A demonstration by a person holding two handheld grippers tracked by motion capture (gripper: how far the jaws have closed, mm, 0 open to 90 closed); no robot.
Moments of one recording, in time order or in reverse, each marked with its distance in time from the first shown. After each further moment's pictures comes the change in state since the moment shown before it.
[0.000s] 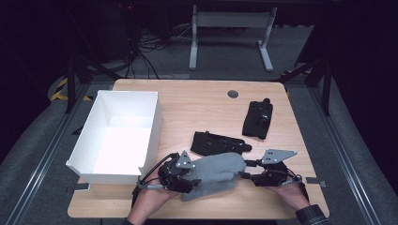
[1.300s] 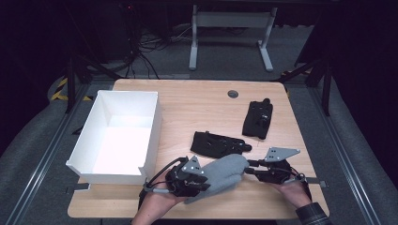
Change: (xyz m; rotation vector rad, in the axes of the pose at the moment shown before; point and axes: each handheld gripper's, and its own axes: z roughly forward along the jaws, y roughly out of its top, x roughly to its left) left arm -0.021 0.018 -0.014 -0.079 -0.174 0.015; right arm -0.009 -0.001 -0.011 0.004 -0.033 0.017
